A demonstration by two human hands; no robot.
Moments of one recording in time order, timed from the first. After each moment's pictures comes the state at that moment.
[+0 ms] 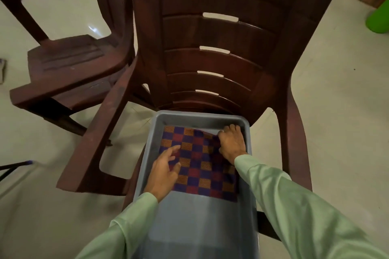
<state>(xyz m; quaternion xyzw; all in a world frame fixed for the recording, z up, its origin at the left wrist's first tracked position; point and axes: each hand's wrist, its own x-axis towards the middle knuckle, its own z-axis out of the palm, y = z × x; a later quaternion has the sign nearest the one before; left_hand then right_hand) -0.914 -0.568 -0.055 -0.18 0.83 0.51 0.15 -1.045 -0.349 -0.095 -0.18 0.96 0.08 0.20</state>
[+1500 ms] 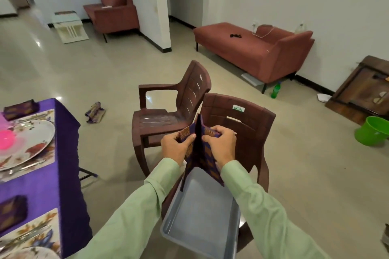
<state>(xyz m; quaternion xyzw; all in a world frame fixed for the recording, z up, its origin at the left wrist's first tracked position) -0.799 -0.550 0.406 -0.23 0.71 0.62 -0.24 -0.858 -0.427 0.421 -0.05 0.80 -0.60 0.03</state>
